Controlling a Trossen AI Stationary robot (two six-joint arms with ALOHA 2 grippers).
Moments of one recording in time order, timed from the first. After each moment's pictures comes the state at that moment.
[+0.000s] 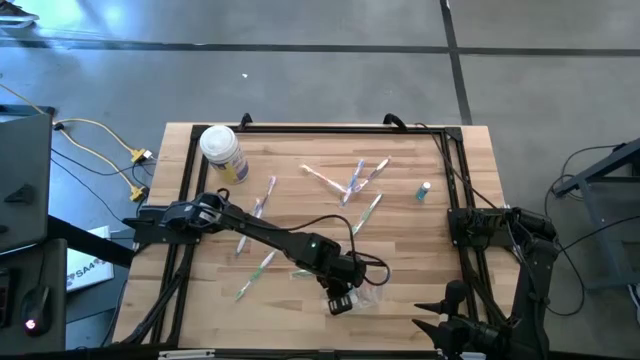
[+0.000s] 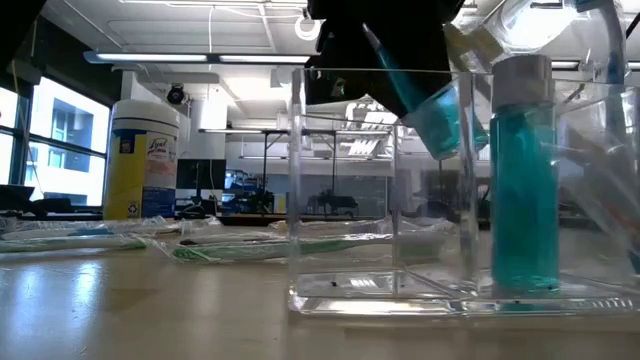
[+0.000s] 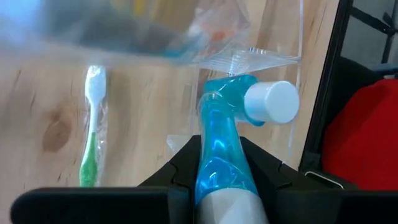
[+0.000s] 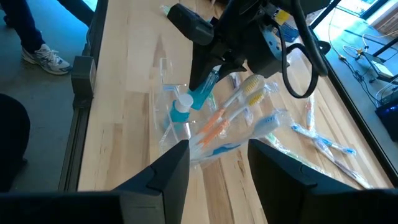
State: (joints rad) left arm -0.33 2.20 1.98 -0.83 0.13 -0.66; right arm 1.23 1.88 1.75 -1.54 0.98 1.26
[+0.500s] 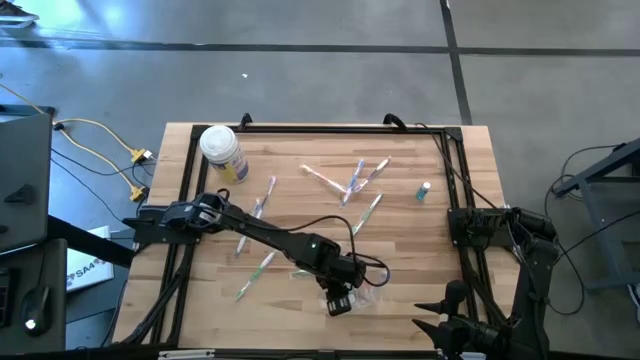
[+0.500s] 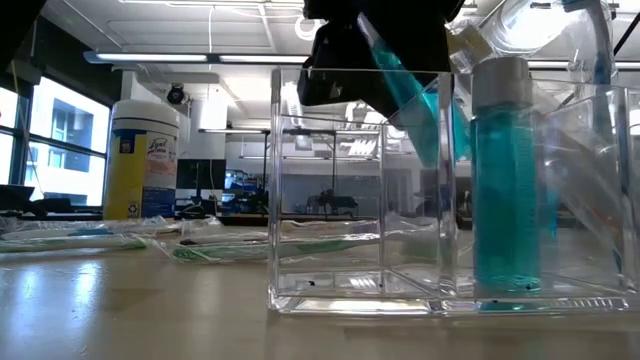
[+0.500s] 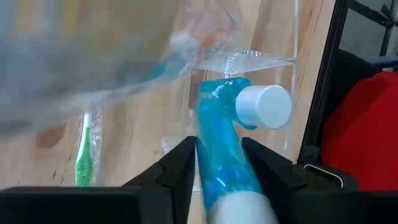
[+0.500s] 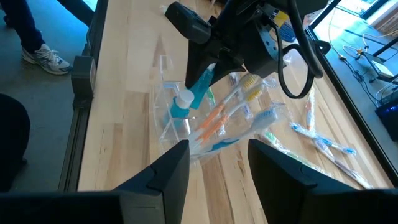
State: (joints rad) left arm -0.33 2.20 1.98 -0.84 0.14 -0.65; right arm 1.23 1.88 1.75 -1.54 0.98 1.26
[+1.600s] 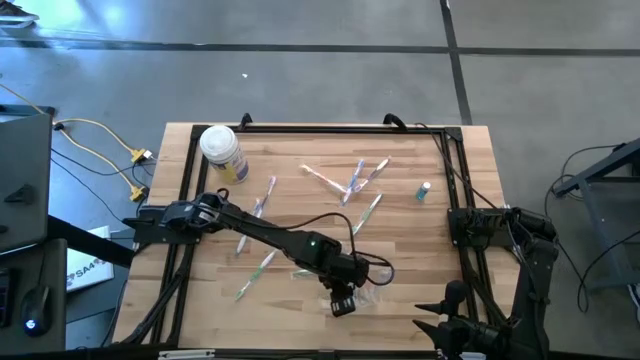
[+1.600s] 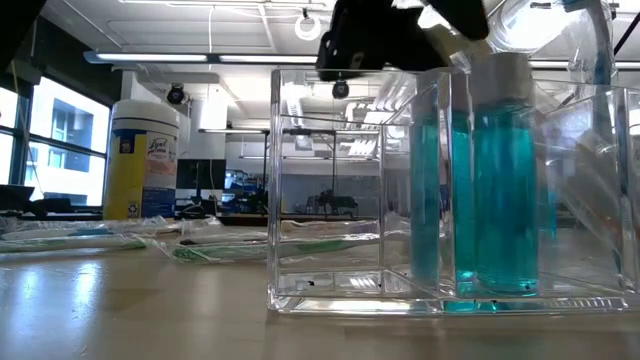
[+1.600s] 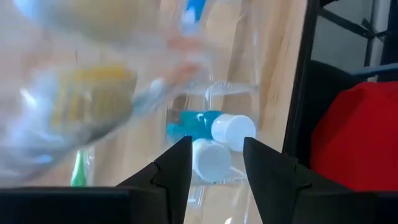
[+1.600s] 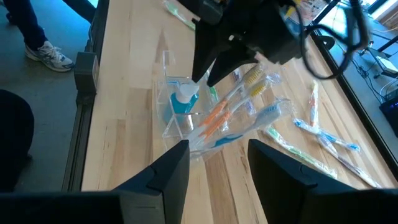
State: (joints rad) left arm -0.33 2.20 2.05 -0.84 0.12 -0.63; right arm 1.23 1.88 1.75 -1.53 0.96 1.26
